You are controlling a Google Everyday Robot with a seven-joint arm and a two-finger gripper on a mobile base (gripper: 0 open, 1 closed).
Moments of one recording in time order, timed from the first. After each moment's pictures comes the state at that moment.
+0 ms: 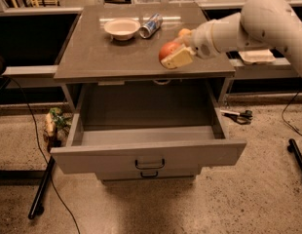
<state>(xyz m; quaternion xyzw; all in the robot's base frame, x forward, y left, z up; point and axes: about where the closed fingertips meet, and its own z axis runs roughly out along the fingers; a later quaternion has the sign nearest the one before) 0.696 -0.083 0.888 -0.49 0.72 0.16 0.46</state>
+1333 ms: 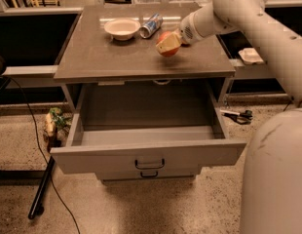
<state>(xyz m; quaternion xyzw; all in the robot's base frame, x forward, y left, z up) 0.796 -0.082 0.875 -0.38 0.81 0.14 0.42</state>
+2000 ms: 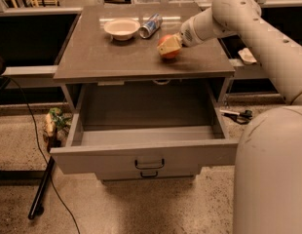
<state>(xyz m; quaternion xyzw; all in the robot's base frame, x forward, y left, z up) 0.813 -0.090 0.854 -0.36 0.83 0.15 0.41</state>
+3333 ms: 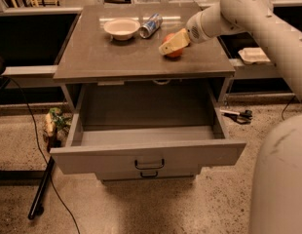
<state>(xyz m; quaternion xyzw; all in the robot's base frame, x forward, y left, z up) 0.801 -0.104 0.878 -0.37 0.81 0.13 0.43</state>
